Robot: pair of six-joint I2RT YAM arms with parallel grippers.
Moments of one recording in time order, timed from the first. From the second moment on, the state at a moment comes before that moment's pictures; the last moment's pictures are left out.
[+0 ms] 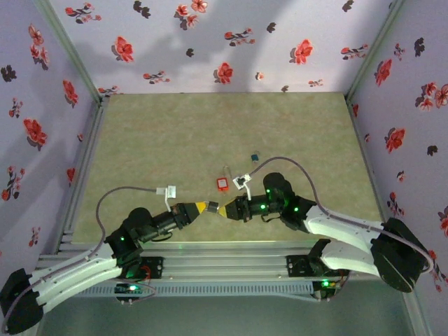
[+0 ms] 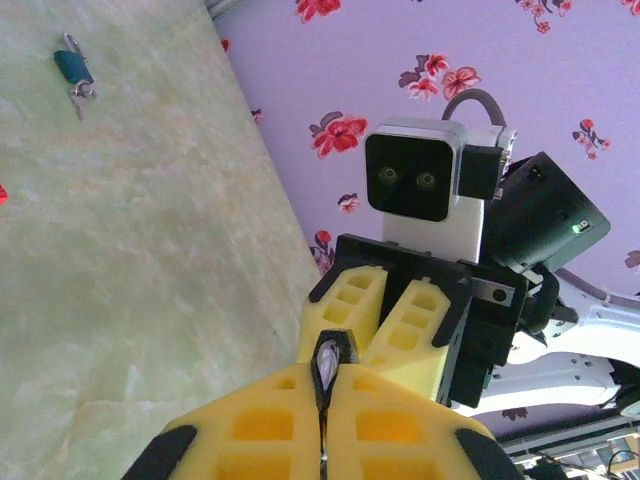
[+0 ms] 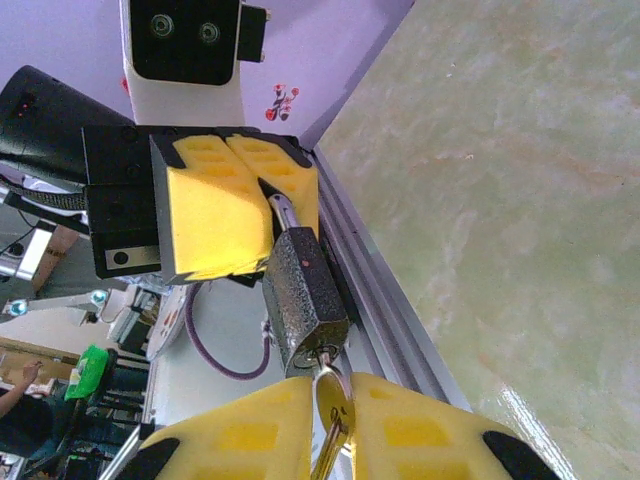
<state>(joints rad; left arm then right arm) -0.98 0.49 0.10 0.38 0.14 -1.07 0.86 1.11 0.45 0.31 -0.74 0.69</state>
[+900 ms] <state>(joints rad) -0.98 0.47 0.08 0.39 0.13 -1.07 0.87 1.05 0.45 0.23 -0.68 0.66</state>
